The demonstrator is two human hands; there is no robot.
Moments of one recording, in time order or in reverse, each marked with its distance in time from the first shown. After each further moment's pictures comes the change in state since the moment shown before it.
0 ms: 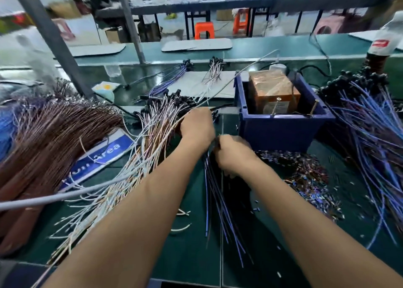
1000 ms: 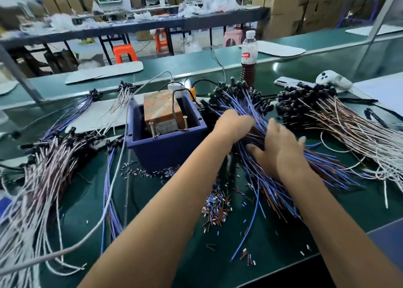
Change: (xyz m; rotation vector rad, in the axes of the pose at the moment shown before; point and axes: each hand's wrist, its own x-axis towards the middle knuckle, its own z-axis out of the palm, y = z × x) left_hand -0.045 0.285 -0.022 -0.929 -0.572 0.170; right_hand -0.109 0.233 -0.116 -0.113 0.457 0.532
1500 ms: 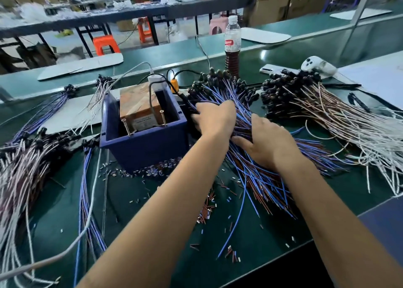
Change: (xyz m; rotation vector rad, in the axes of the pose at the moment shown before) left_hand 0.003 0.002 0.028 -0.336 0.300 -0.183; right_hand 0.015 0.022 0.000 -0.090 -0.121 -0.096
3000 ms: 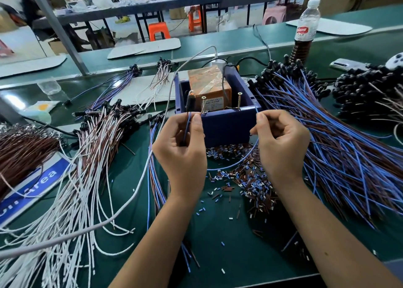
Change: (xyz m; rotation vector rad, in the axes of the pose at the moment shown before) left_hand -0.053 -0.091 -0.178 -0.237 0.545 0.856; right_hand -0.037 -0.126 0.055 1.120 0.661 -0.302
